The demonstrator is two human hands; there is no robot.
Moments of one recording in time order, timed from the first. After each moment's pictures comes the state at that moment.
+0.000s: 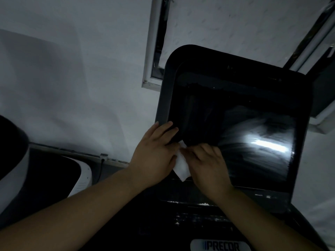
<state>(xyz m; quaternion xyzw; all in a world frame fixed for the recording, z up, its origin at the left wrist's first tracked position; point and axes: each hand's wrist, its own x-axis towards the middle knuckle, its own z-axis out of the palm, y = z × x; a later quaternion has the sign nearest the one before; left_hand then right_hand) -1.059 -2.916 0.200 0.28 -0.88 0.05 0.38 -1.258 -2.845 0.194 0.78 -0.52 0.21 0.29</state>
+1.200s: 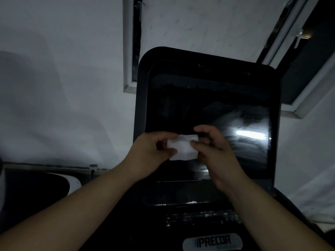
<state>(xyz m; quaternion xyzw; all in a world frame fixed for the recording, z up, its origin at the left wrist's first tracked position) -1.083 -2.897 0.250 0.31 -0.75 -0.44 0.38 -1.257 -2.808 0.279 0.44 -0.56 0.61 -0.35</state>
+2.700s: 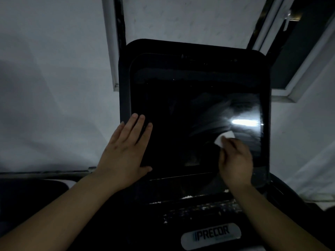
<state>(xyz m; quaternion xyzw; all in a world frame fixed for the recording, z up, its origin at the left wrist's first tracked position) -1.064 -2.908 0.230 0.36 -0.91 0.12 0.16 -1.376 -2.791 0.174 0.50 -0.76 0.33 0.26</state>
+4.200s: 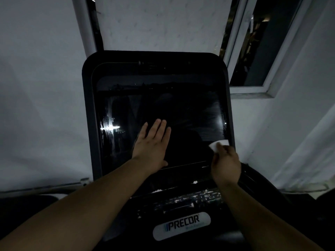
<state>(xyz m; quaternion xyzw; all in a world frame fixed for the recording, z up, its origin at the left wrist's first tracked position) -1.220 -2.866 0.226 0.34 -0.93 0.16 0.04 -1.443 -2.736 0.147 0.38 -0.85 0.31 0.18</state>
